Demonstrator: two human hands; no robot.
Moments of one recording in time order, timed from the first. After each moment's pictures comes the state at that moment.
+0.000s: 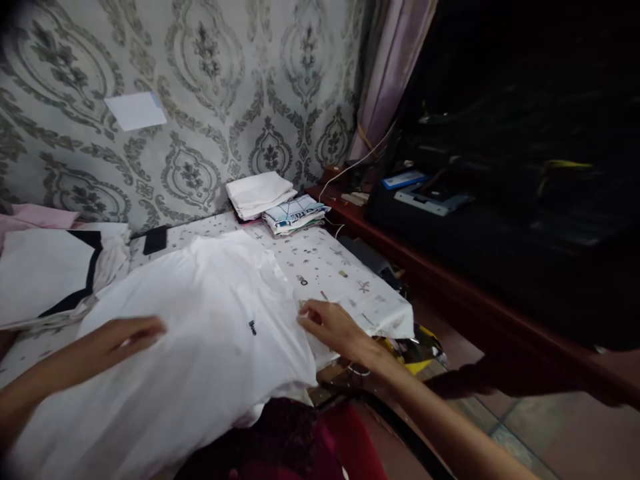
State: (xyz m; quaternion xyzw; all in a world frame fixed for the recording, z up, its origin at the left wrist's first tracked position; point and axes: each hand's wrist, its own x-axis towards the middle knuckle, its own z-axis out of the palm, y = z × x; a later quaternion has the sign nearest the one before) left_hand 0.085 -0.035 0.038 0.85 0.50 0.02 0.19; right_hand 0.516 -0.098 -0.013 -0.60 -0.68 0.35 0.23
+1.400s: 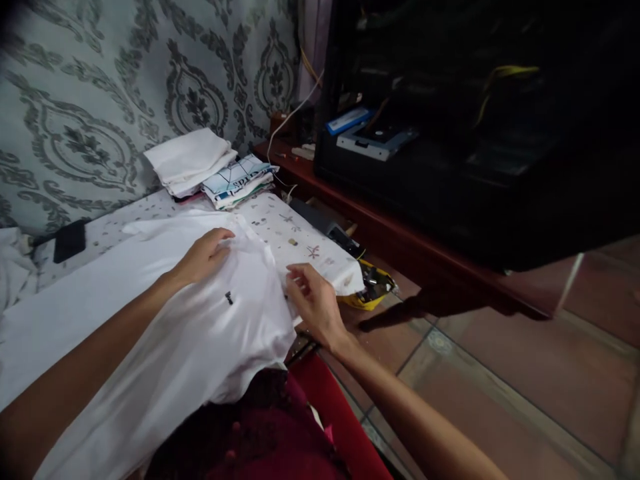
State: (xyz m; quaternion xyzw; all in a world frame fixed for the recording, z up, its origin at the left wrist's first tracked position) left_hand 0.358 0.086 -0.026 0.92 0.29 0.16 0.22; right_hand 0.554 -0.128 -0.051 -0.67 -0.46 0.29 0.51
